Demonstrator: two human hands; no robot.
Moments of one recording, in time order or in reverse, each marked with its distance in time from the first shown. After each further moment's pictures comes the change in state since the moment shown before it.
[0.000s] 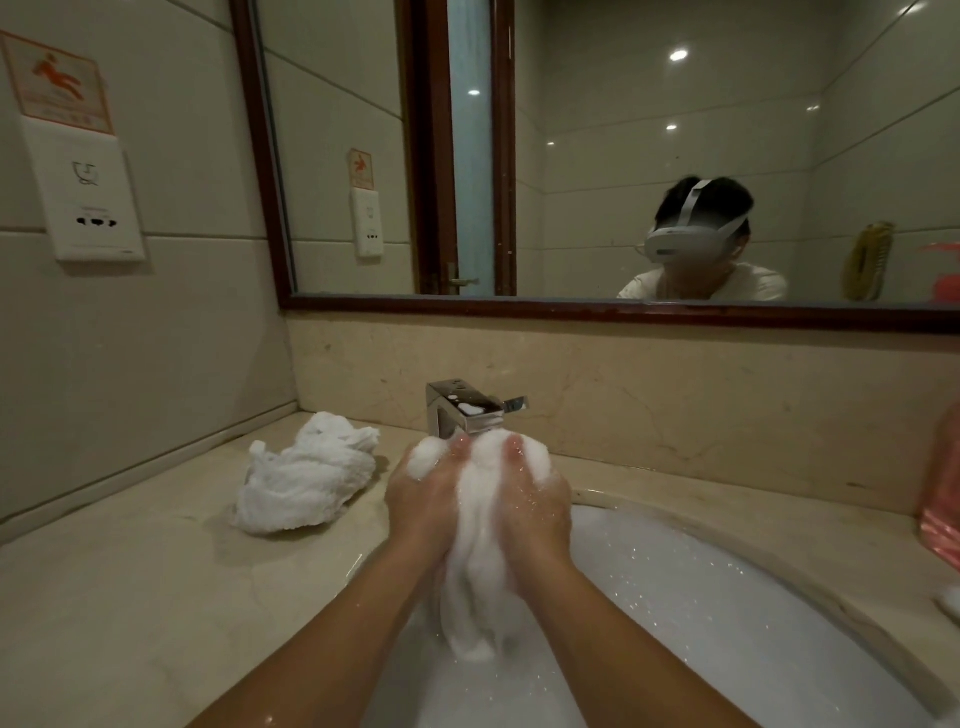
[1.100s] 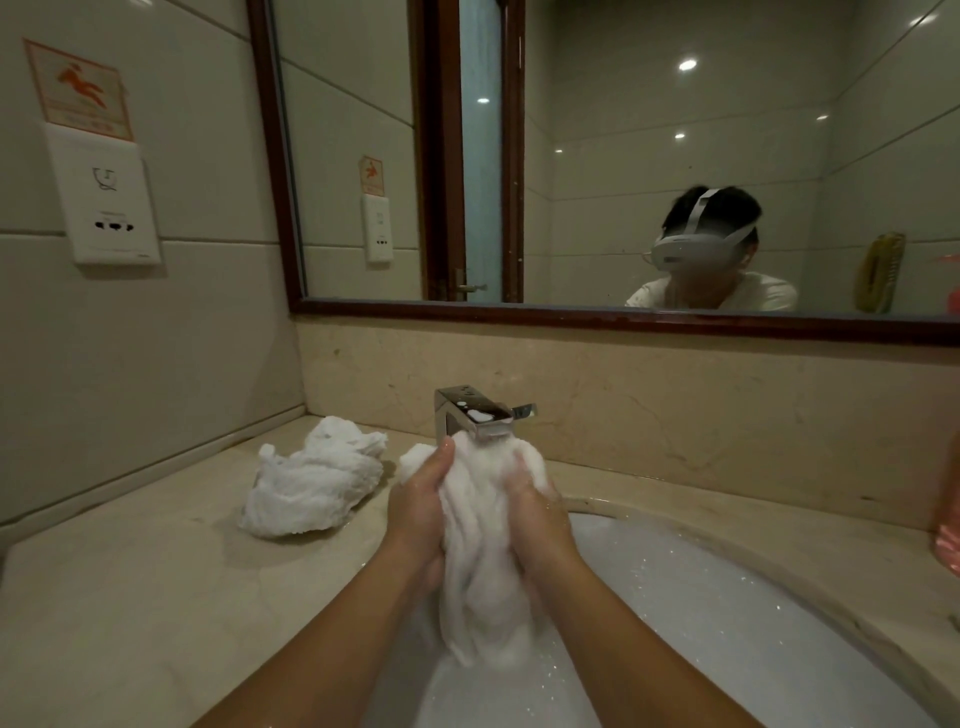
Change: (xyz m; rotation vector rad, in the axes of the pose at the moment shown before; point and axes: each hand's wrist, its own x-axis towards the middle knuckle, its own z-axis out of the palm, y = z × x) left_hand 0.004 -0.004 -0.009 -0.538 -0.206 -0.308; right_hand 0.001 -0.005 -0.002 -0.035 -0.218 0.023
